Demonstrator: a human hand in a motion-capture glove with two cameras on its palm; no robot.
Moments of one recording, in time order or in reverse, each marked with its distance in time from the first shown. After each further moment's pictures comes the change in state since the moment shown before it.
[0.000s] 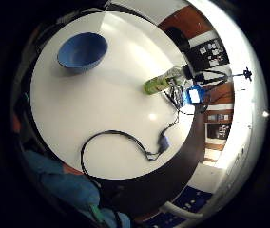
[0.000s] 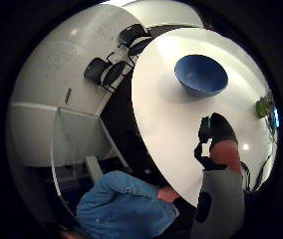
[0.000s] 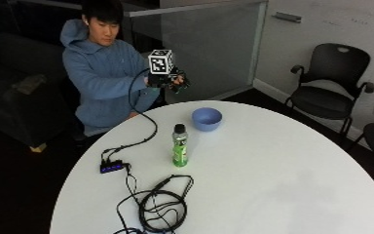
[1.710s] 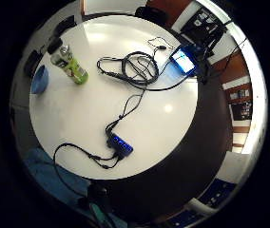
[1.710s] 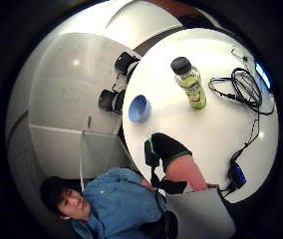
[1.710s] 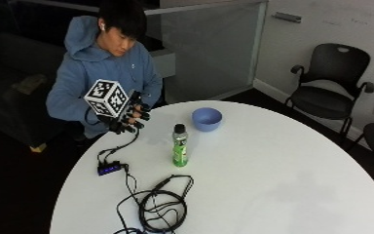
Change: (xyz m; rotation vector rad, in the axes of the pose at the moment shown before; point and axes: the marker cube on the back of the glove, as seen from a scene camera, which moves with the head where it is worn) arm 0.325 0.091 0.015 0.091 -0.476 0.337
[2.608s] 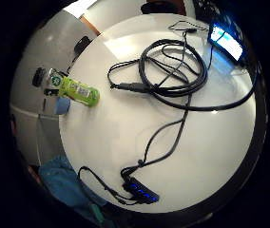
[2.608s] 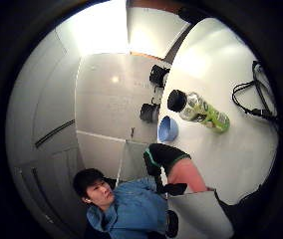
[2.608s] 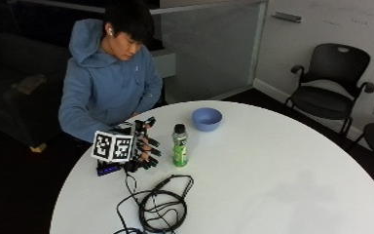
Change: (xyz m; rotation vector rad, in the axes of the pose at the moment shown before) arm 0.068 -0.058 0.069 0.101 -0.556 0.021
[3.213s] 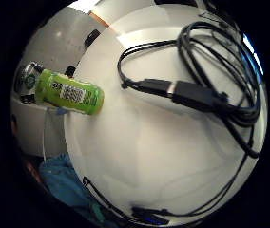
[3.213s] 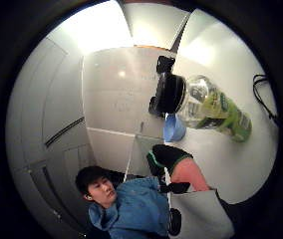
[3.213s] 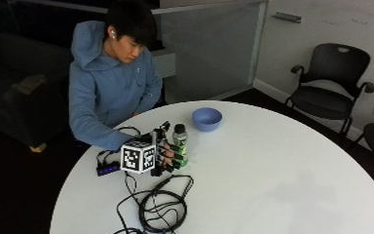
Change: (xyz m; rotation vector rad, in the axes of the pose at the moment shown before) arm 0.013 -0.027 0.085 -0.101 -0.167 -0.028
